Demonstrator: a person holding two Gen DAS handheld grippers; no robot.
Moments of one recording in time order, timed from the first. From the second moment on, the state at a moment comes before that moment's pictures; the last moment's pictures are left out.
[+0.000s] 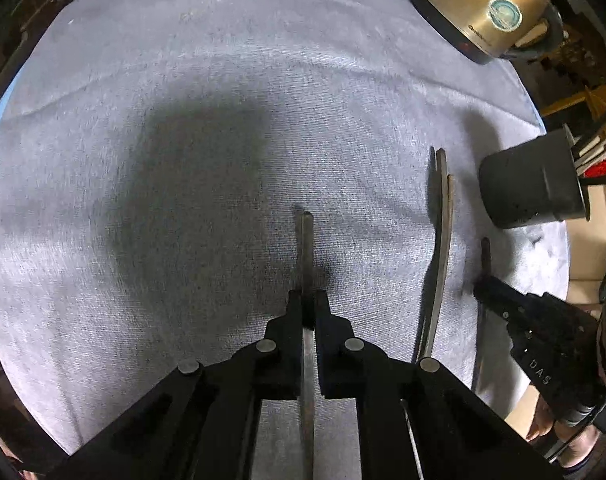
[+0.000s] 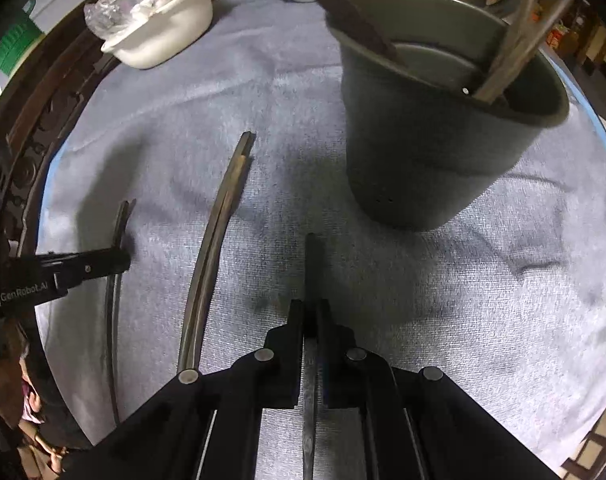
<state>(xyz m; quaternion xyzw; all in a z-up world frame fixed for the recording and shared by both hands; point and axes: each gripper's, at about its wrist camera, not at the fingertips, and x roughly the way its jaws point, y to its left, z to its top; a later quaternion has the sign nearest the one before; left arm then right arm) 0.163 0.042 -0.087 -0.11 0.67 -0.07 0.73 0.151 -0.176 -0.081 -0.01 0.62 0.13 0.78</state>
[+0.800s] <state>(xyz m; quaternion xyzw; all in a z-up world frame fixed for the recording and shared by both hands) 0.050 0.099 0.027 -0.21 0.36 -0.02 0.91 0.054 -0.261 0.020 0.17 0.39 0.12 0.90</state>
